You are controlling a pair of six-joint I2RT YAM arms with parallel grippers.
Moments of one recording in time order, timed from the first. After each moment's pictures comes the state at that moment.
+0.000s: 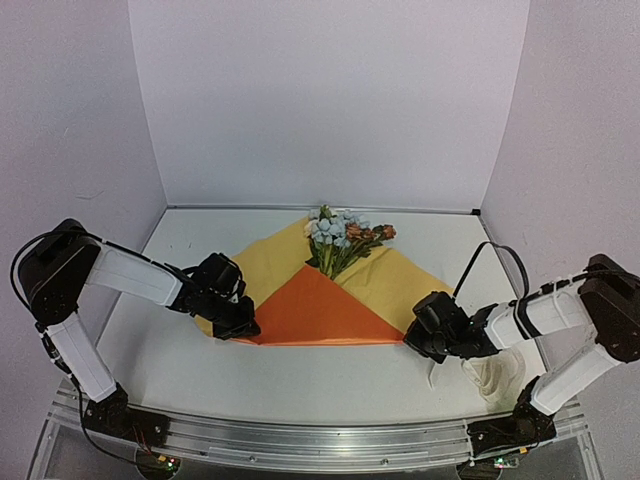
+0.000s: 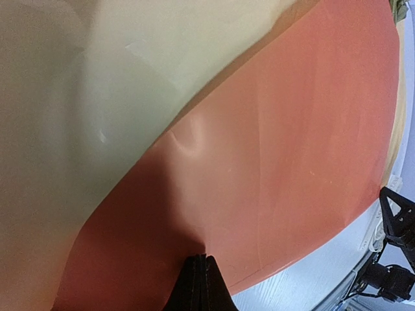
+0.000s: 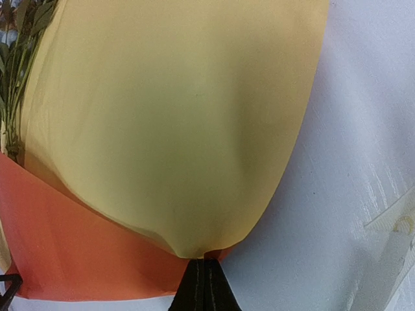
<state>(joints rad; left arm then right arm) -0.68 1.70 0.77 -0.11 0.27 -0.88 0.80 1.50 0.50 0.03 0.31 1.25</state>
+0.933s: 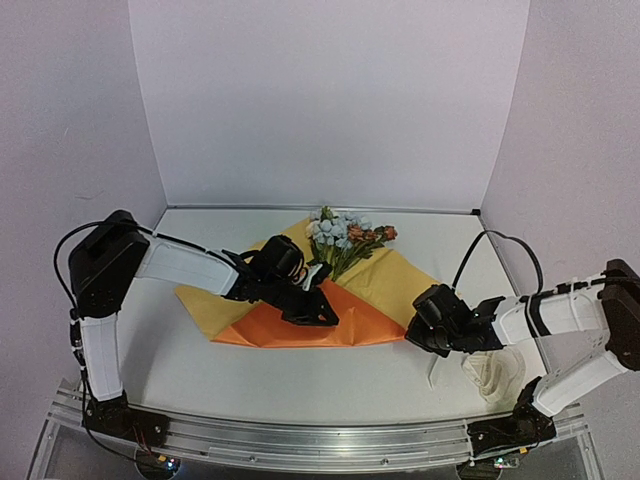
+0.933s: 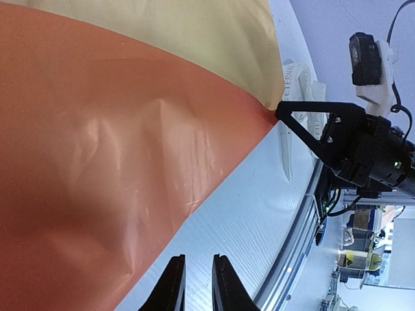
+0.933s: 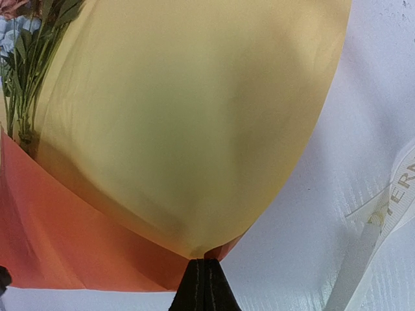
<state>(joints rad) -0.88 1.96 1.19 -0.01 0.57 -0.63 0.83 1.42 0.56 -0.13 0.35 1.17</state>
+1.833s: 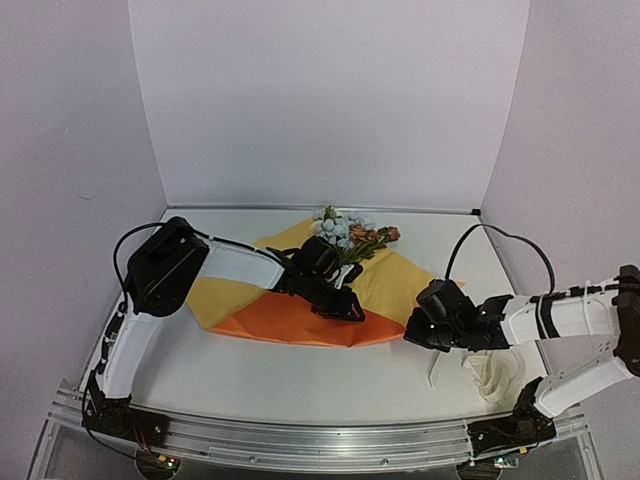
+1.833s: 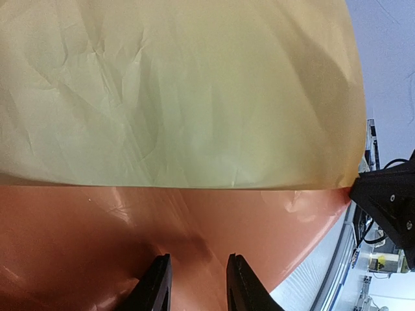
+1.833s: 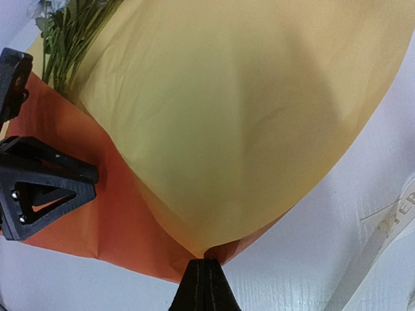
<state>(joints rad) -0.89 2.32 1.62 -0.15 0.55 -0.48 0.85 1.35 0.58 -0.16 0.30 1.01</state>
